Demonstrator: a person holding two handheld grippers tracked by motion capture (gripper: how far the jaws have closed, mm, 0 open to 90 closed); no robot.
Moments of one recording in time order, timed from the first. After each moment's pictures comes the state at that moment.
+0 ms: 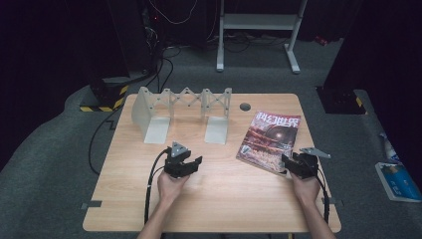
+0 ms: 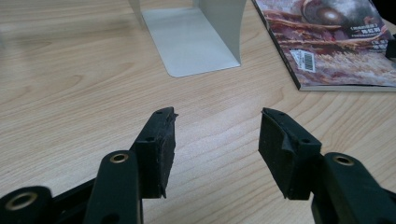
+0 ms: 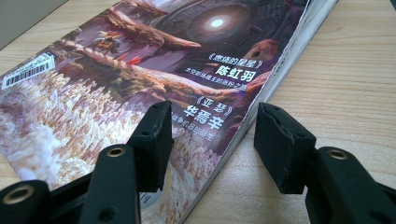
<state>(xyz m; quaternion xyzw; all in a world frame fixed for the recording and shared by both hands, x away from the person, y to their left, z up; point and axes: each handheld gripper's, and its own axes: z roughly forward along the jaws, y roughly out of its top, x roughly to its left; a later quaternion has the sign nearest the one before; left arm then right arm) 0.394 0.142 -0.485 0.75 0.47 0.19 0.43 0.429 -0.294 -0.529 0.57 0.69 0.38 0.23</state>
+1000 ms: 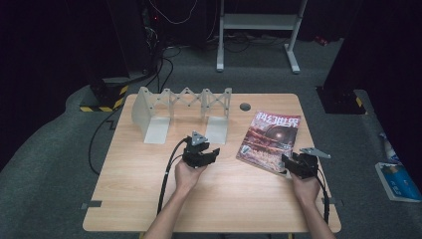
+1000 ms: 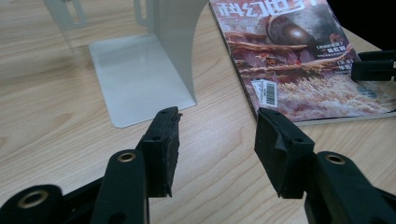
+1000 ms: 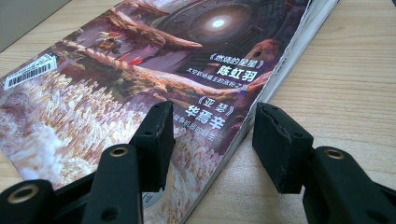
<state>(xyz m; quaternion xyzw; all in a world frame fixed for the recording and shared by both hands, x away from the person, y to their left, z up) 0.423 0.088 -0.465 0.77 0.44 0.17 0.43 0.429 -0.293 -0.529 0.57 0.69 0.39 0.22</state>
